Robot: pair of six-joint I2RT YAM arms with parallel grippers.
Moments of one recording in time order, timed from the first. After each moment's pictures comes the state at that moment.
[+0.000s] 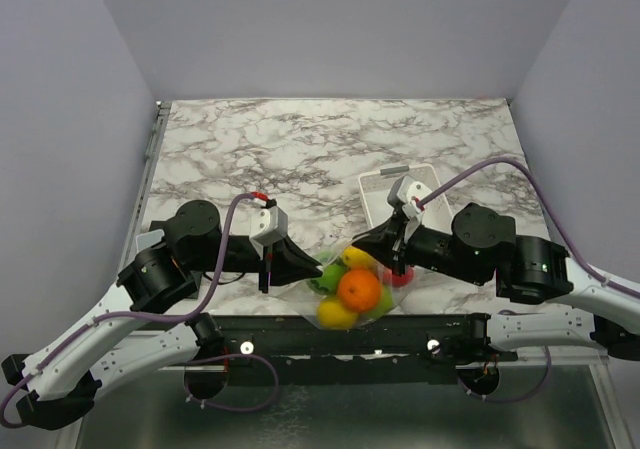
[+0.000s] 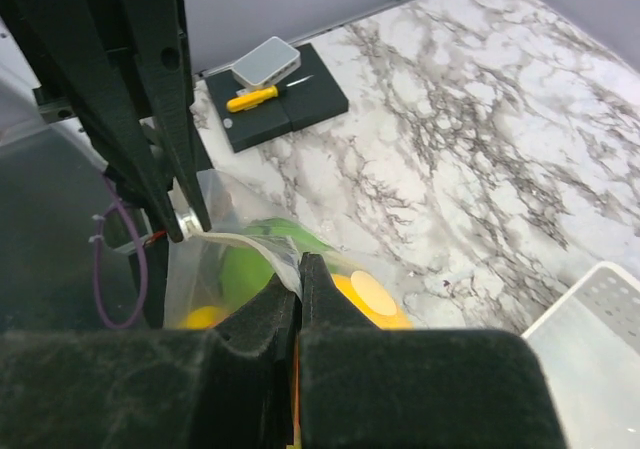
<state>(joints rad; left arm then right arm) -0.92 0.71 1.01 -0.44 0.65 -0.12 1.34 0.92 1.26 -0.52 0.21 0.06</state>
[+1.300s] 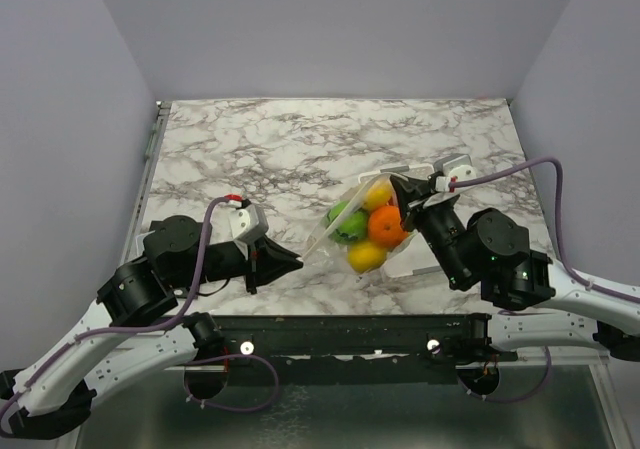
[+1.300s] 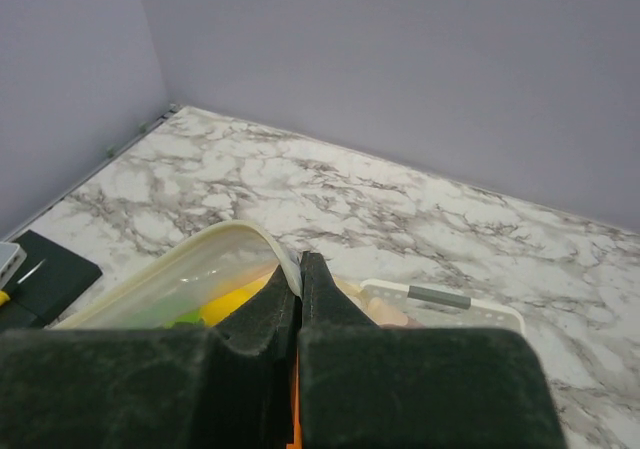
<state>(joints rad) -0.92 0.60 0.98 -0.56 0.39 -0.16 1.34 0.88 1.10 -0.07 0.92 -0.16</state>
